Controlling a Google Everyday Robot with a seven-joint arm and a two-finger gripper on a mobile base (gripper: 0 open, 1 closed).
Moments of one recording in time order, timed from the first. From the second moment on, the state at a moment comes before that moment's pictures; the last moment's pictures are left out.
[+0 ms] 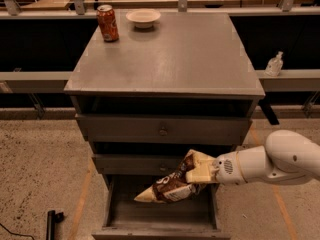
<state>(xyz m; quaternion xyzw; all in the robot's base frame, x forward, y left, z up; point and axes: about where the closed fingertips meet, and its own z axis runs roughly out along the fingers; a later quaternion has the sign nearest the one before) 0.439 -0.098 0.654 -0.11 0.88 0.44 0.13</state>
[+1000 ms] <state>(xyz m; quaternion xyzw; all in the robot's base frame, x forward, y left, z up) 0.463 -0.090 0.595 -0.02 0.88 0.44 0.16</state>
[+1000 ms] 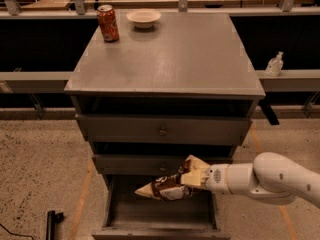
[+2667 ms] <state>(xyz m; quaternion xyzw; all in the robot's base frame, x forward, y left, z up) 0.525 -0.044 0.375 0.05 0.91 0.40 0.12</state>
